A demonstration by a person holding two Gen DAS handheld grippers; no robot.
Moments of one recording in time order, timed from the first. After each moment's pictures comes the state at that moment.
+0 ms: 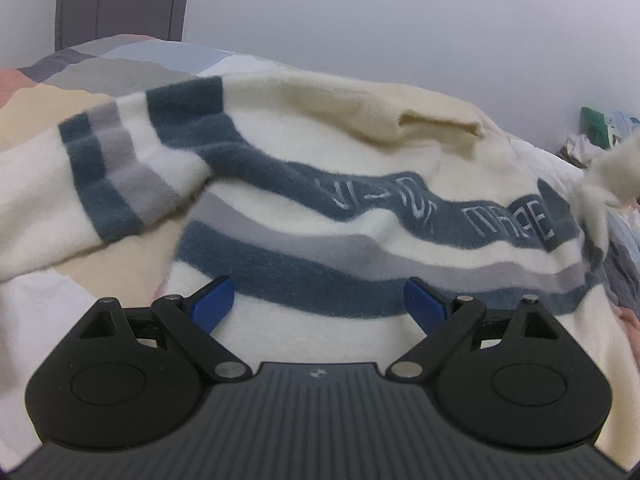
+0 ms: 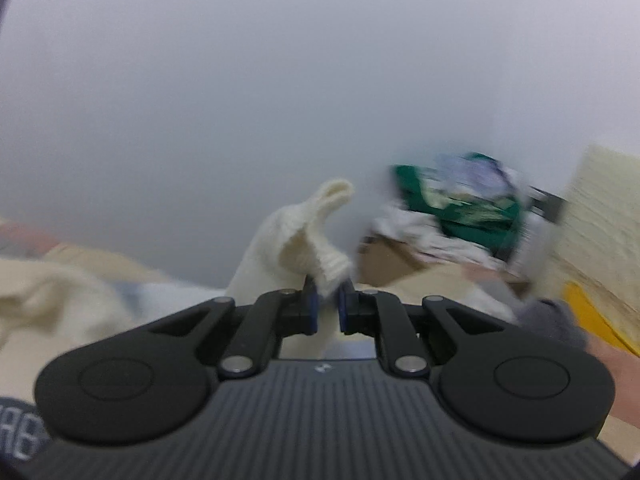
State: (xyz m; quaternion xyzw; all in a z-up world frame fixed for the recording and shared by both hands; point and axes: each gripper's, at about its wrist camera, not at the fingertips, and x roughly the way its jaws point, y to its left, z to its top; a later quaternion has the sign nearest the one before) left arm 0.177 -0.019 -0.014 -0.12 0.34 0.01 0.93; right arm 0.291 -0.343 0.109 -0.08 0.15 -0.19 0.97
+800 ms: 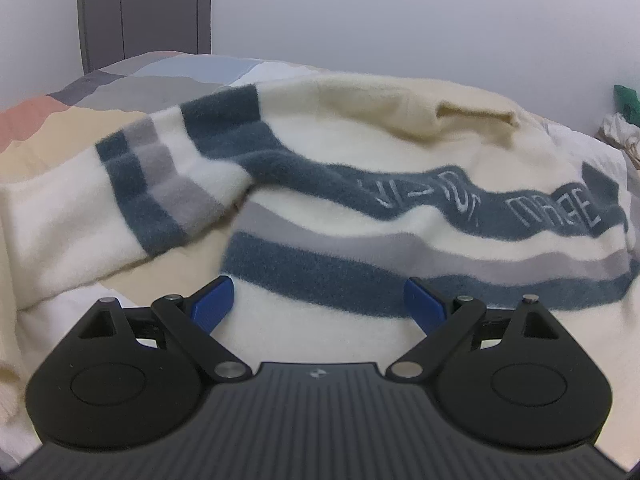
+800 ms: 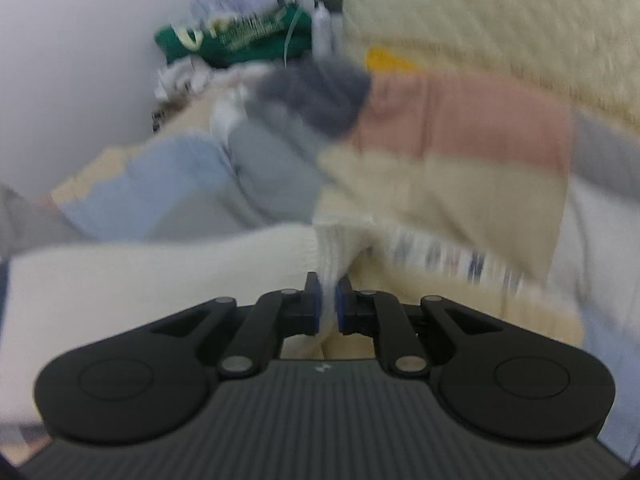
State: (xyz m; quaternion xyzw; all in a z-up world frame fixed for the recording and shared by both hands) left arm 0.177 -0.021 -0.012 -0.06 0.34 0.07 0.93; right arm 0.159 -0.530 -0.036 0.14 0.27 -0.40 0.87
